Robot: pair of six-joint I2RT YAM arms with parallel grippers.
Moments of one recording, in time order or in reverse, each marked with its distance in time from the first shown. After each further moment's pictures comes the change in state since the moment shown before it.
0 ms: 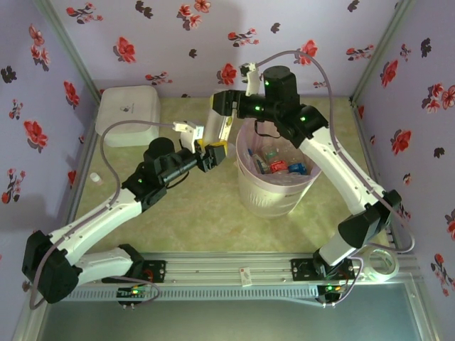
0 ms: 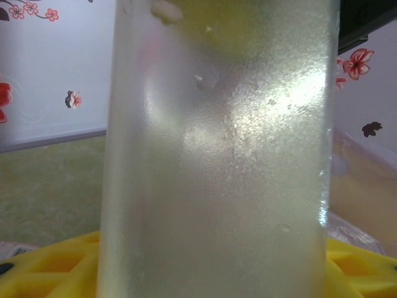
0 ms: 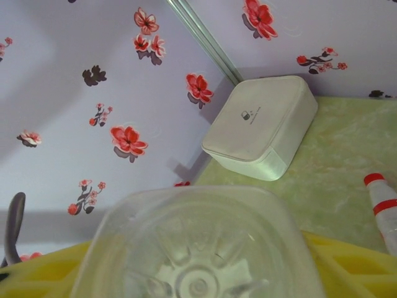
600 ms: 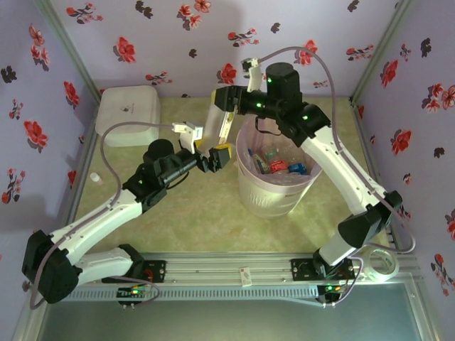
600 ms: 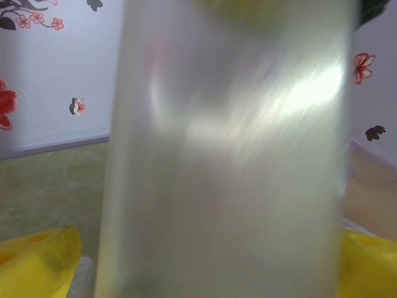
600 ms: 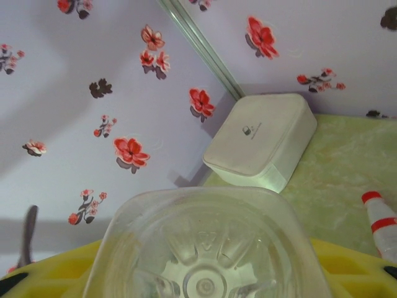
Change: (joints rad) left arm 0.007 -0.006 -0.036 0.048 -0.013 0.005; right arm -0.010 -0.001 0.051 0.003 0.021 -0.017
